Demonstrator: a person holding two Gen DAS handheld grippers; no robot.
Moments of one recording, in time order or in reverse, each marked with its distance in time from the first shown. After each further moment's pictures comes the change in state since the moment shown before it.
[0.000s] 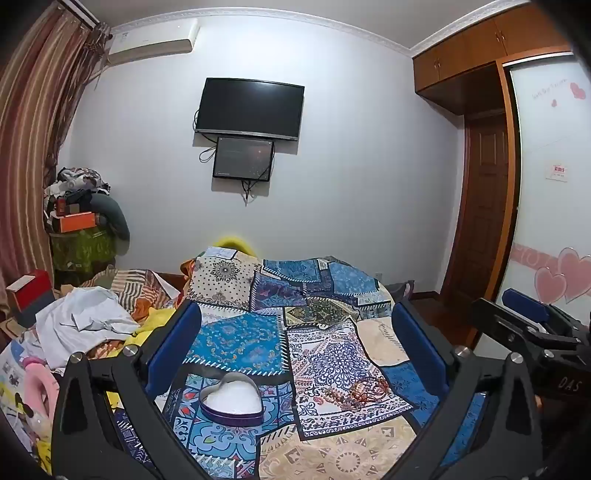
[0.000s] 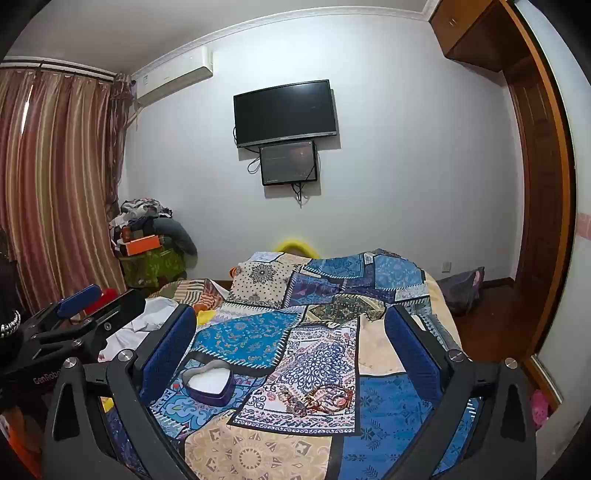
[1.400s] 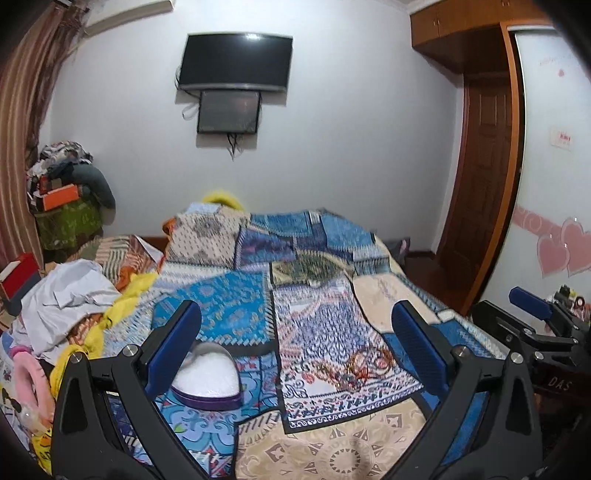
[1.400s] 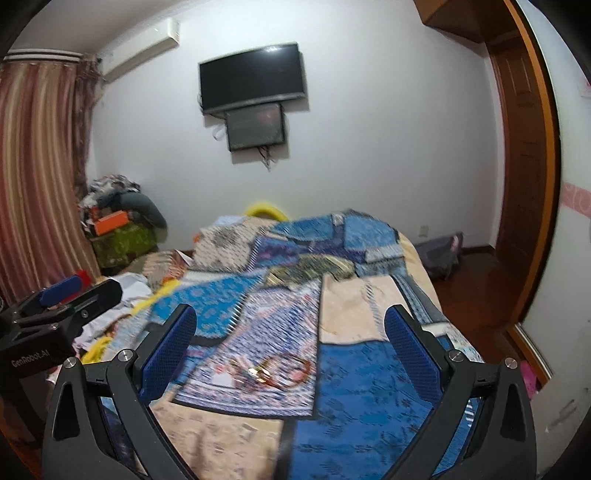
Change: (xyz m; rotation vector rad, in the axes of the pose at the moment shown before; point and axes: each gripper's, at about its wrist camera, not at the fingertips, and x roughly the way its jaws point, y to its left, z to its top) left arm 0.077 -0.020 -0.028 0.027 0.204 -0.030; right arm 0.044 -0.057 -0.039 0.048 0.147 -0.117
